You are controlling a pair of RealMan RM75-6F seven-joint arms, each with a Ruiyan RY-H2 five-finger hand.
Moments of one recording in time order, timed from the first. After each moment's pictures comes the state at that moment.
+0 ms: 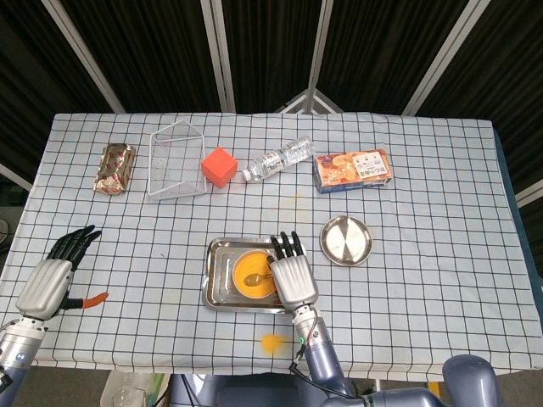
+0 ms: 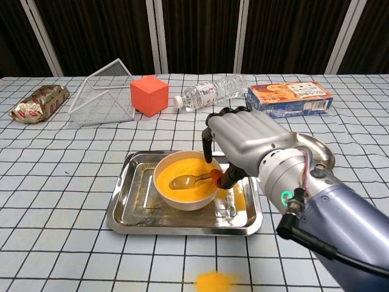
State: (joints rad) left arm -0.22 -1.11 -0.02 -1.74 1.50 1.33 -0.09; right arm 0.65 -1.99 0.22 -1.71 -0.98 1.38 -1.09
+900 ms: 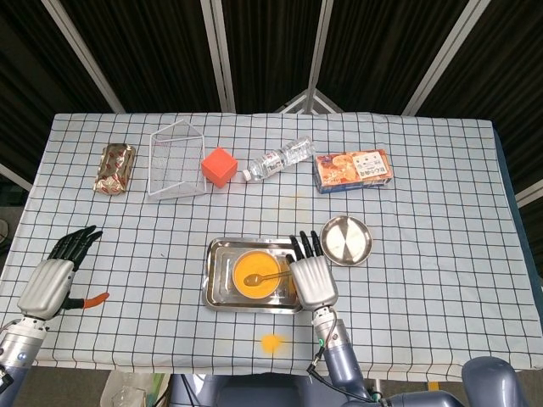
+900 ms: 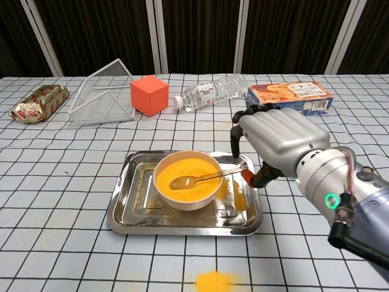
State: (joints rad) left arm -0.22 -1.11 -0.02 -1.74 1.50 1.33 -0.07; right arm 0.60 -1.89 0.15 -1.72 -1.03 1.42 -1.03
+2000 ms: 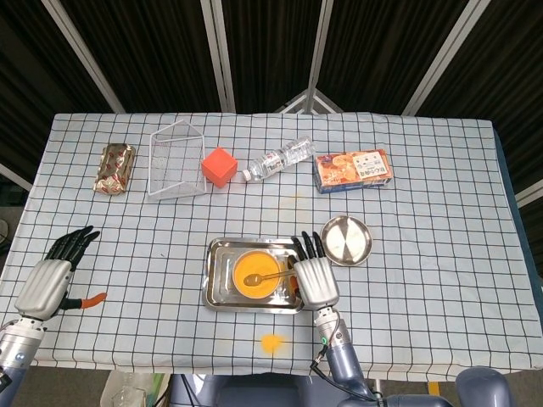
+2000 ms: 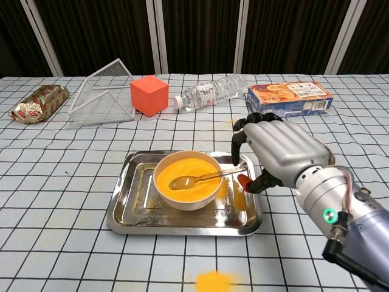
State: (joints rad) left arm -0.22 -1.11 -0.02 -1.74 1.49 1.33 -0.07; right arm 0.54 -1.96 0.14 -1.52 -1.17 1.38 -0.78
